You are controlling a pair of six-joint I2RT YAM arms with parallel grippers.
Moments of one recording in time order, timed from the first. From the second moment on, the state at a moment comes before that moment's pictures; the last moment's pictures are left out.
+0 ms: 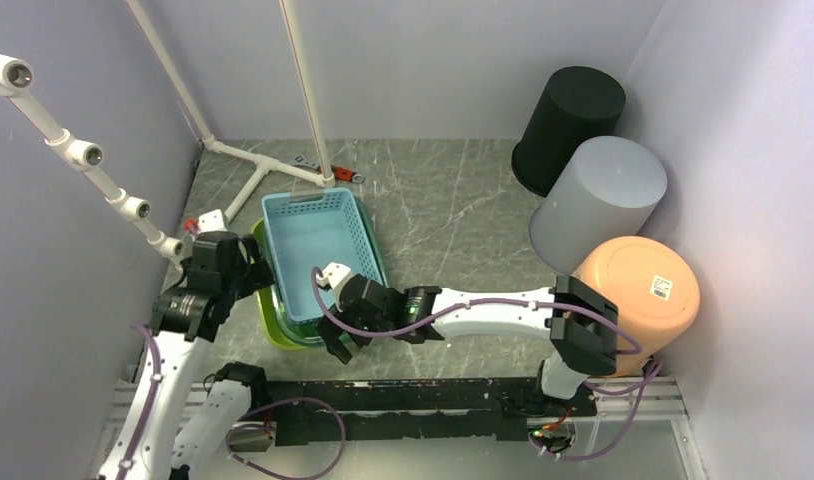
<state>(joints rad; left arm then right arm) -0.18 0.73 0.87 -0.94 -0.32 -0.46 1.29 1.67 1.13 -0.21 0.05 0.35</state>
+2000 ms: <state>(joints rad) -0.11 0.85 0.82 -0.78 0.13 -0.35 1.38 1.50 0.79 0.21 0.60 1.82</state>
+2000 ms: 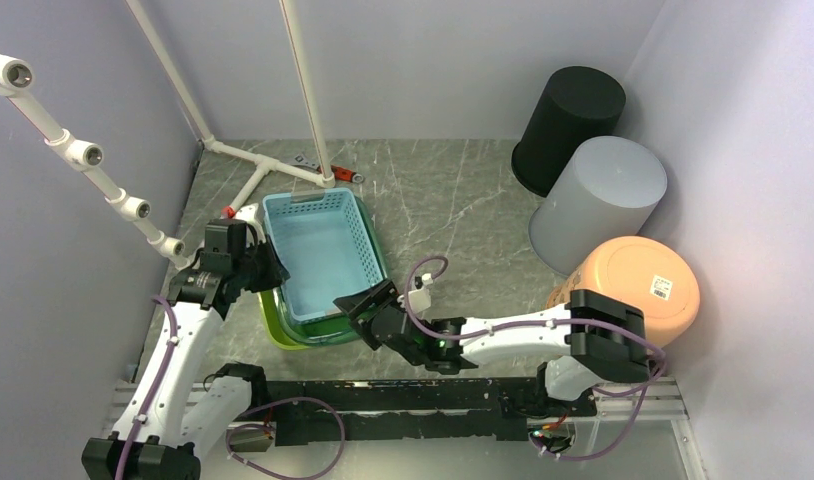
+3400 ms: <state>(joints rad) -0.11 0.76 0.82 -0.76 0.17 -0.35 1.31 1.67 0.57 1.09 0.57 1.45</state>
